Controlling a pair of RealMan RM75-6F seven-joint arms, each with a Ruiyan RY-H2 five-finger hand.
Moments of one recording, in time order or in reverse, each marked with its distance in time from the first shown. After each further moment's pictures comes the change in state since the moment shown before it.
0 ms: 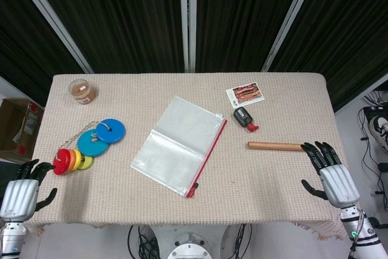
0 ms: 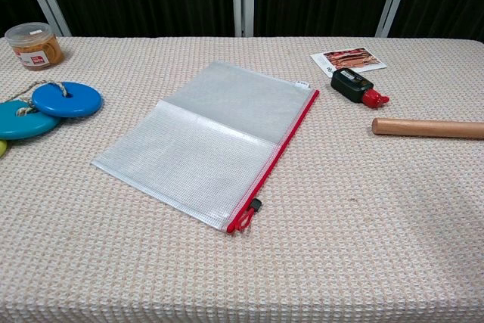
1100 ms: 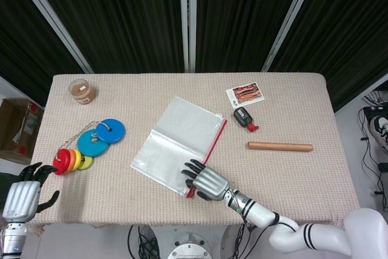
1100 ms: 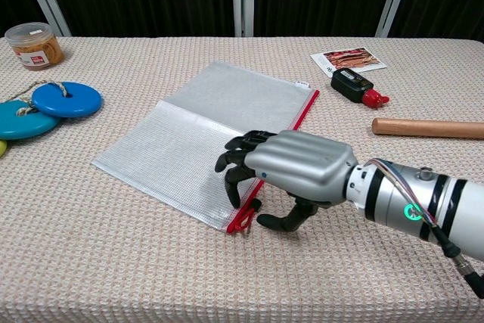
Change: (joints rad) left arm 0.016 -0.018 -0.013 0.043 0.003 -0.048 -0.074; right arm 0.480 -0.556 0.132 0.129 0.025 -0.687 -0.290
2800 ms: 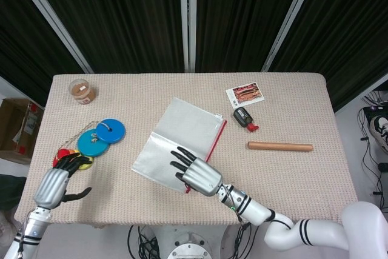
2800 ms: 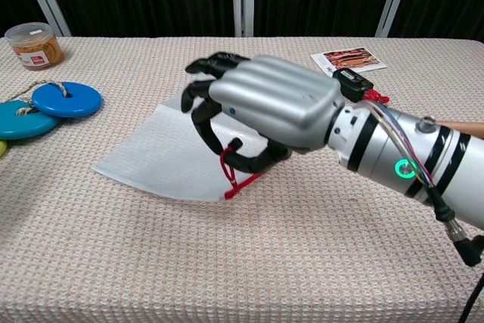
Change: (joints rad) left arm -0.158 -0.027 -0.015 -0.029 0.152 -0.111 -0.321; right arm 0.069 0.026 0.049 -0.097 -0.054 0.202 -0.148
